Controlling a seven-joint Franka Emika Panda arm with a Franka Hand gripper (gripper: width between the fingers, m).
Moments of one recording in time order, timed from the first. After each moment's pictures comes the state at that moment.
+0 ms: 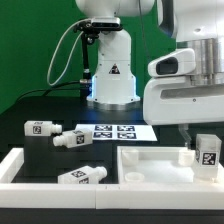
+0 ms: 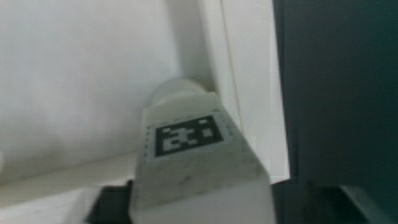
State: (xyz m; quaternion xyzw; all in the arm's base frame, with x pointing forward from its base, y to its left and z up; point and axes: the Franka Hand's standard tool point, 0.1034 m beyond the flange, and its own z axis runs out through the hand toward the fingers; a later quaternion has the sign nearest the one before) arm 0.644 0.115 0.081 -0.98 0.16 -0.03 0.06
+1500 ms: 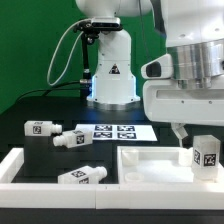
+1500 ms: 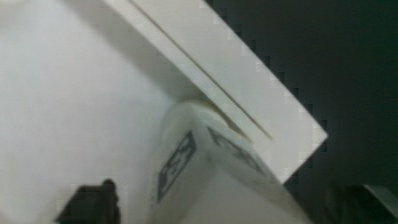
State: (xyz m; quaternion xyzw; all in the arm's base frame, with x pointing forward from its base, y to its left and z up) arm 0.641 0.110 0.078 -0.94 0.33 0.00 0.09
